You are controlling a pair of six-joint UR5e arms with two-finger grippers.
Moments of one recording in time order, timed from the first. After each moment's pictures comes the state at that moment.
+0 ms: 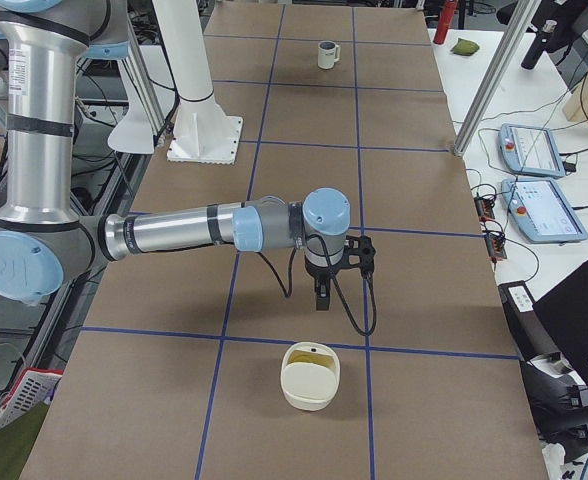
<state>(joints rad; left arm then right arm) -1.60 -1.64 -1.65 -1.55 -2.29 0.16 1.52 -1.69 1.85 -1.62 2.39 0.07</state>
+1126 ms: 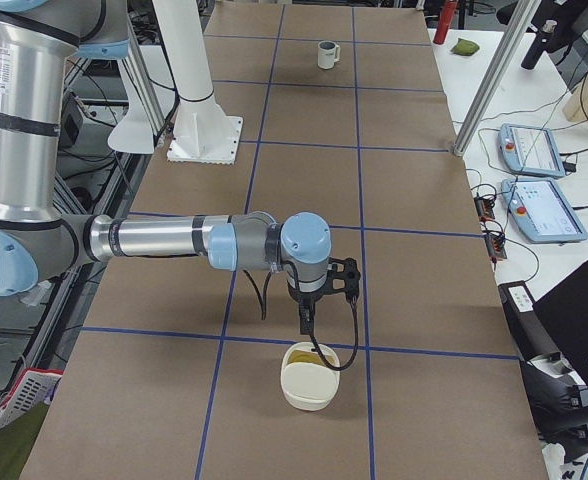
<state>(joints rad) -1.56 -1.64 -1.64 -1.55 -2.29 0.06 1.59 -1.74 1.83 -1.62 2.39 -0.03</state>
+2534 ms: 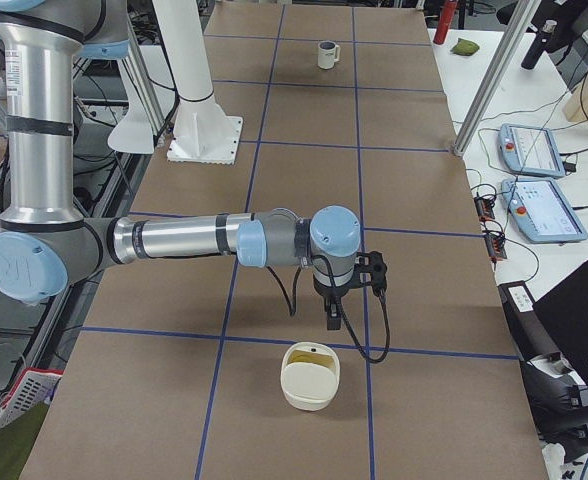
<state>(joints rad) -1.56 -1.59 -1.65 -1.55 -2.30 0.07 1.59 -1.63 1.75 -1.62 2.39 -0.03</state>
